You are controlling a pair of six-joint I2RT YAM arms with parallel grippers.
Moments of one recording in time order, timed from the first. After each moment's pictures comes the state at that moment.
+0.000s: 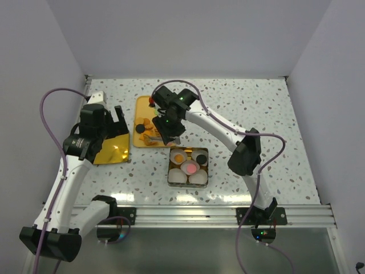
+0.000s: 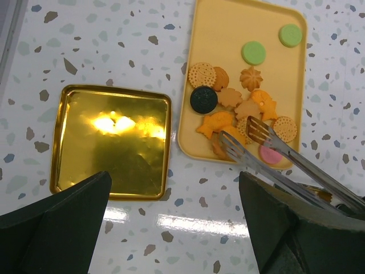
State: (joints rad) left arm -0.17 0.96 1.06 -0.73 -0.19 -0.33; right arm 0.87 2.17 2.25 -1.30 -0.10 0.27
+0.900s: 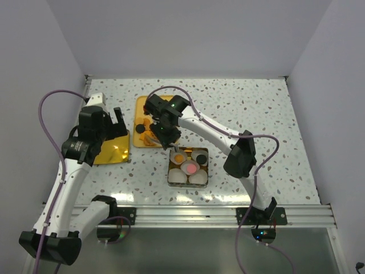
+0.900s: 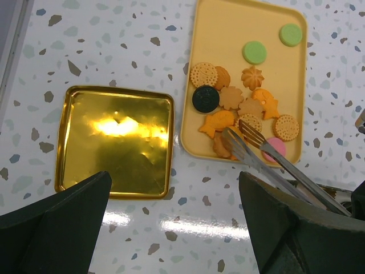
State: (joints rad) left arm -0.16 0.92 1.05 -0.73 -0.20 -0.31; right arm 0.94 2.21 2.27 -1.33 -0.02 0.28
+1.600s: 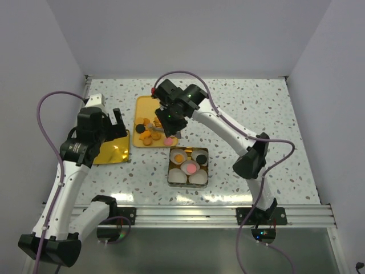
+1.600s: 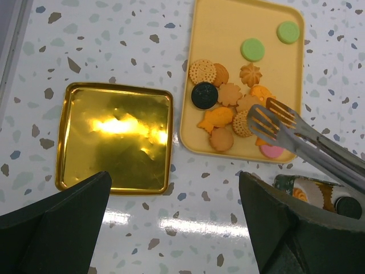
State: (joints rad) left arm -0.16 0.90 1.06 -0.76 -0.19 -0.31; right arm 0.91 2.15 2.39 -1.36 0.01 0.33
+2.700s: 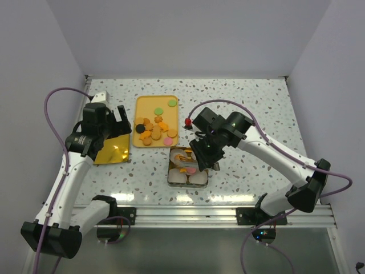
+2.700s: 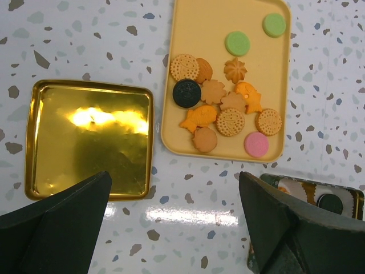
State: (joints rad) left arm -0.16 0.99 1.06 -0.71 -0.12 -0.36; right arm 0.90 1.46 1.53 -1.31 -0.15 0.33
